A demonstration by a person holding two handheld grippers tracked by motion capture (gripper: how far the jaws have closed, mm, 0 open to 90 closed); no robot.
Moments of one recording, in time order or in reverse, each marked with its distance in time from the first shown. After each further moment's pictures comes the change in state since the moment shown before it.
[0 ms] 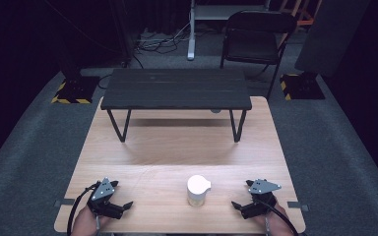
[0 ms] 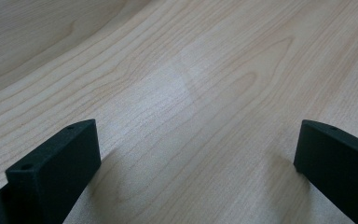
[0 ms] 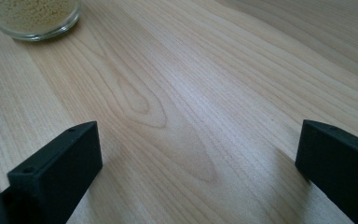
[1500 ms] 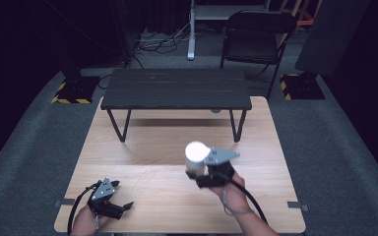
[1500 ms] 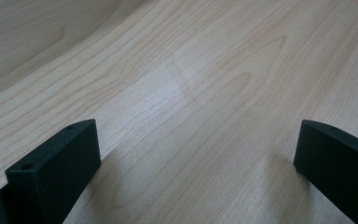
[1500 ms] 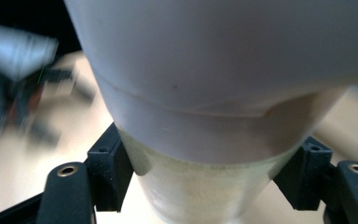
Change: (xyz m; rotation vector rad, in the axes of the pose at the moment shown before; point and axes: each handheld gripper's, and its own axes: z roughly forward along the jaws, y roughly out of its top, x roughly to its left) left arm 0.005 0.000 0.001 -0.003 -0.027 0.021; right arm 0.031 0.194 0.018 -0.197 0.091 -0.100
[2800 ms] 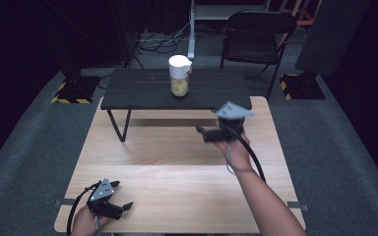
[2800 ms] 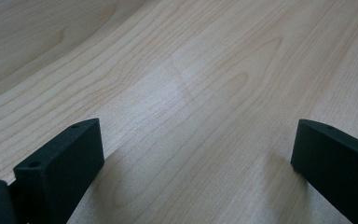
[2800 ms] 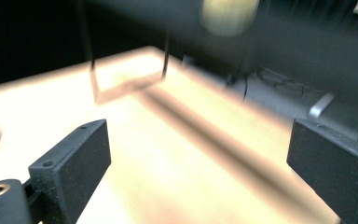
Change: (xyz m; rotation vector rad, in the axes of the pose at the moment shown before) left arm 0.002 -0.003 -0.001 -0.014 -0.008 0.009; right arm -0.026 -0.037 -0.016 -0.097 -0.201 0.033
